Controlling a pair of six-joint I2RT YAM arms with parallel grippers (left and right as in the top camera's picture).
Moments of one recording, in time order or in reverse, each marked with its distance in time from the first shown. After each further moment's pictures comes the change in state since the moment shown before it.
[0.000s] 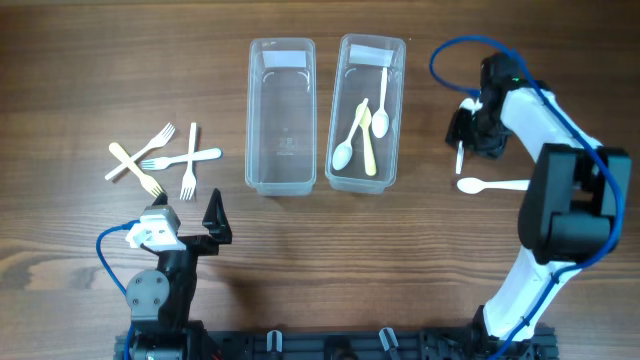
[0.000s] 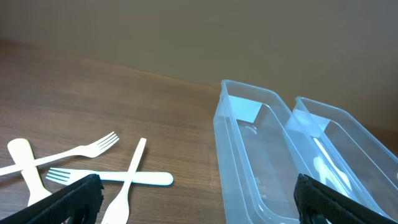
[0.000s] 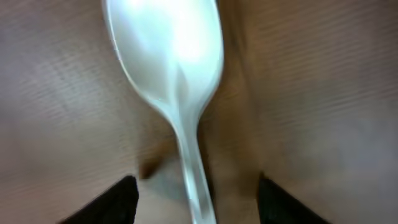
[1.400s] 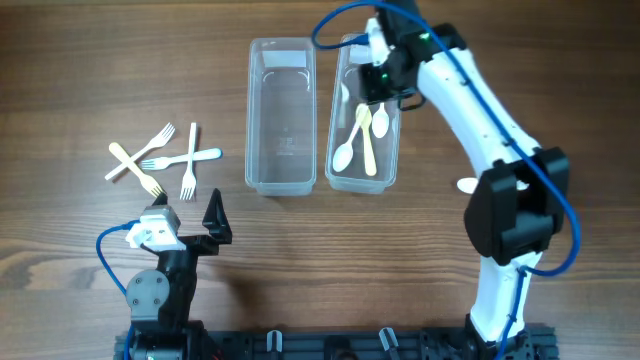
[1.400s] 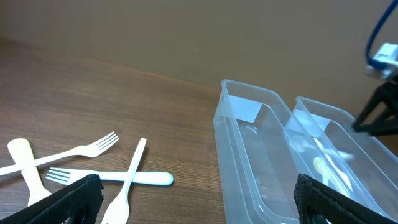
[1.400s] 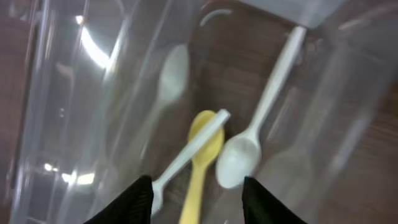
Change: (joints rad) left arm 0.000 0.000 0.000 0.000 0.000 0.000; right arm 0.382 0.054 0.517 -0.256 -0.073 -0.229
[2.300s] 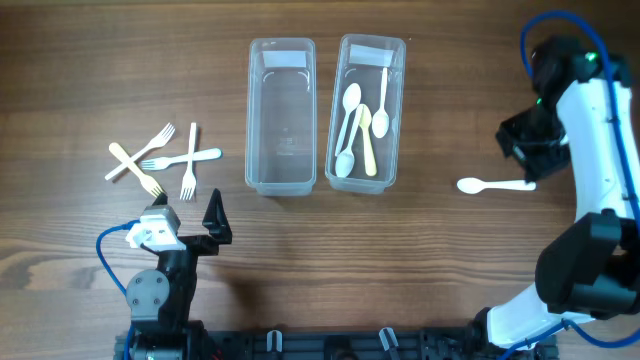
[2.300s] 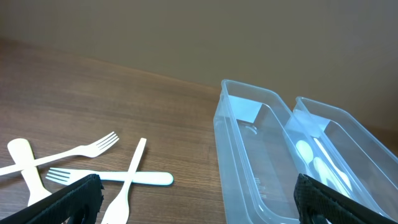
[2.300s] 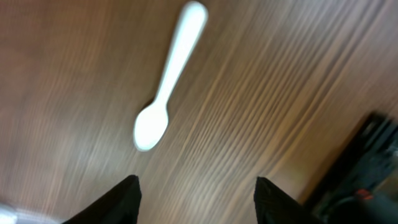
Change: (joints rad) left arm 0.000 0.000 0.000 0.000 0.000 0.000; right arm -0.457 -0.324 -0.353 -0.432 0.237 0.959
